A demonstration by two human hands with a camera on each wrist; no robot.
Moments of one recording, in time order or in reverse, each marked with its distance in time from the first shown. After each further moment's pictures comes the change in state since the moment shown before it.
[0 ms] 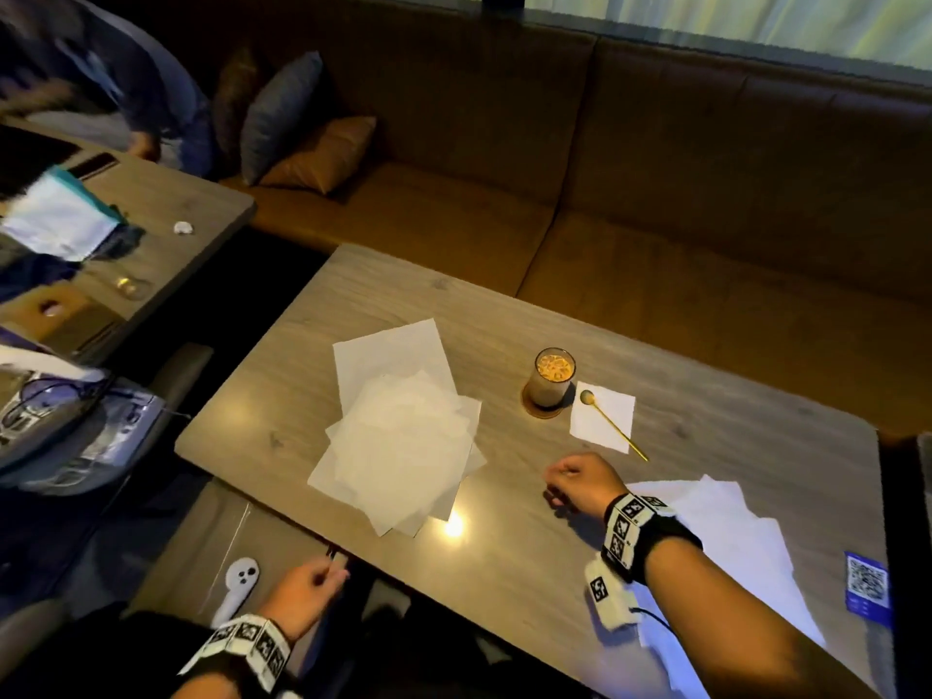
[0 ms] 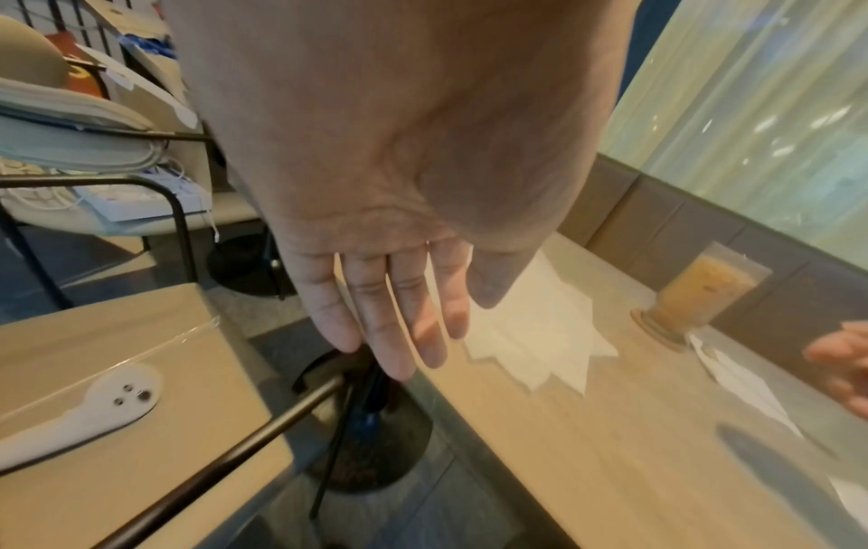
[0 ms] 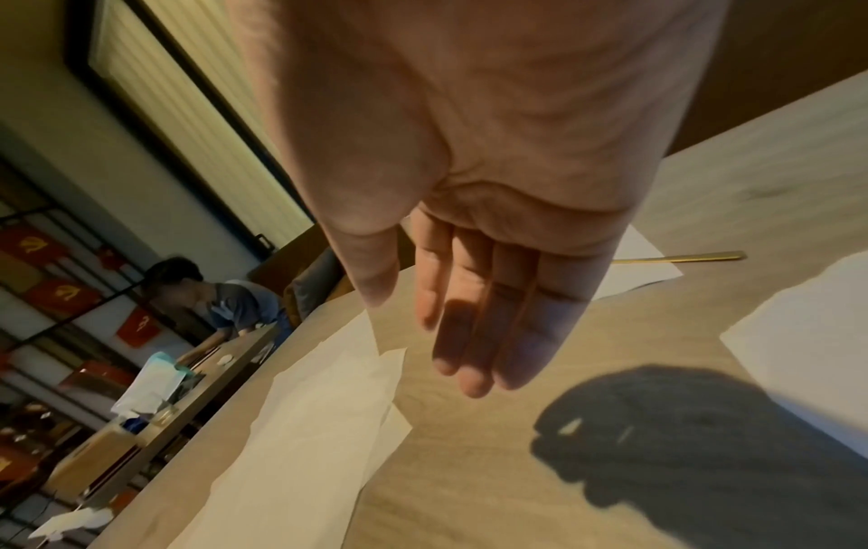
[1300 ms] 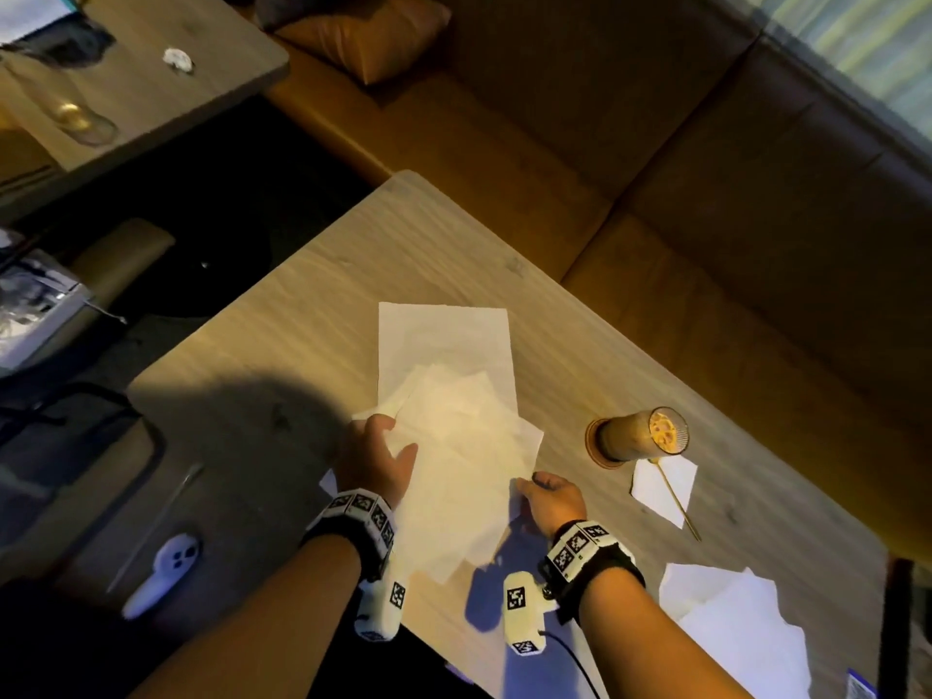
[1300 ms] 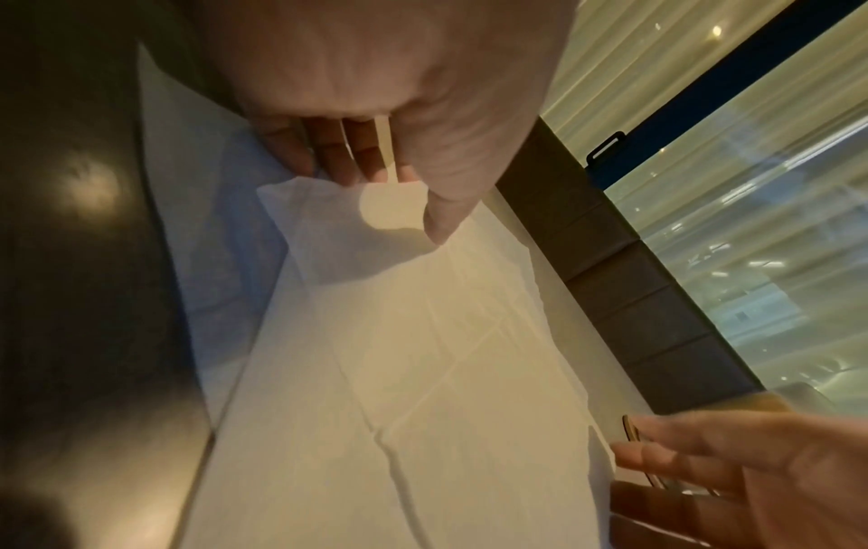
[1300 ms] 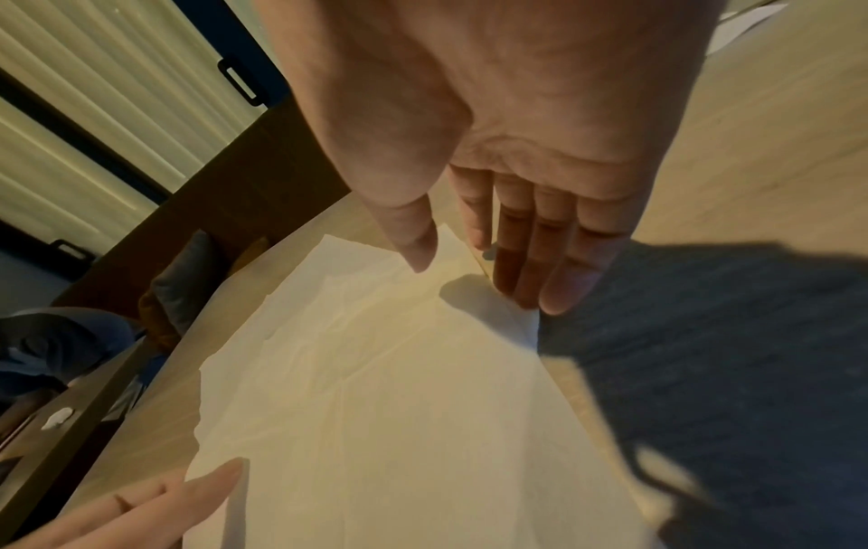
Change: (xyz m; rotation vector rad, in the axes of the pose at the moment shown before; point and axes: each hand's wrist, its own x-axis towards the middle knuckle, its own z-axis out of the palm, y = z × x) left_hand 0.180 0.074 -0.024 -0.116 0.489 0.171; right_hand 0.133 -0.023 0.153 -0.076 0.295 0.295
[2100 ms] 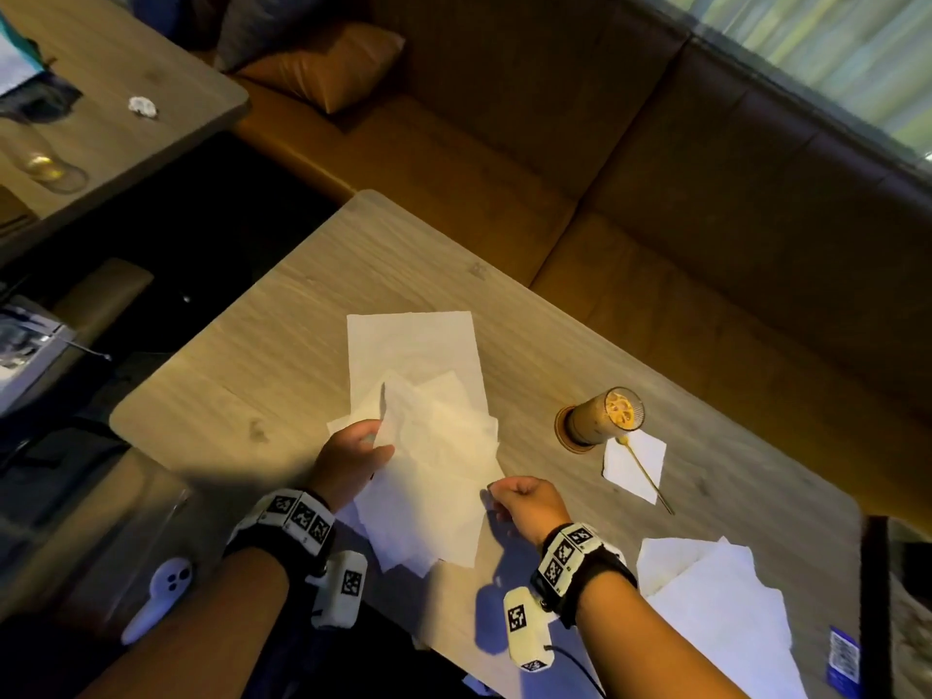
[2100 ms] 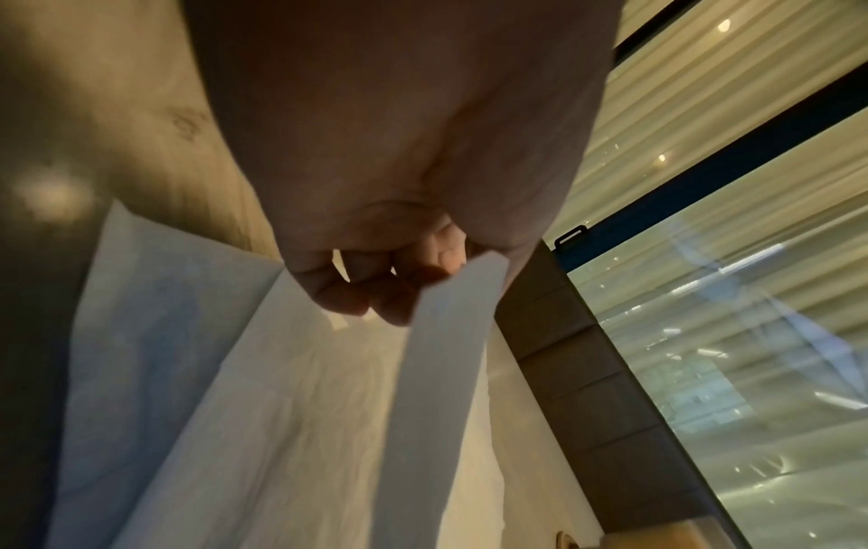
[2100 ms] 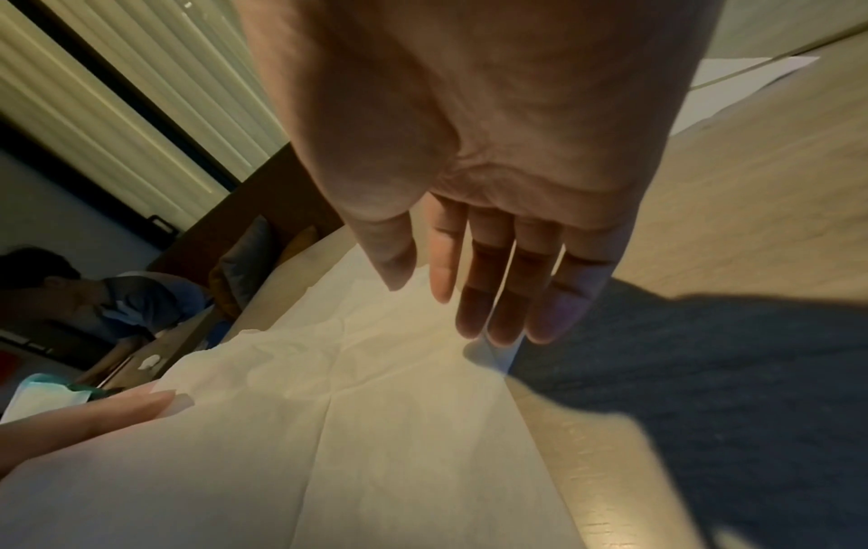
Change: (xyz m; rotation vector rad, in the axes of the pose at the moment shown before) left_hand -0.015 0.059 -0.064 -0.212 -0.402 -0.022; right_hand -0.061 -0.006 -0.029 0.059 -0.176 -0.067
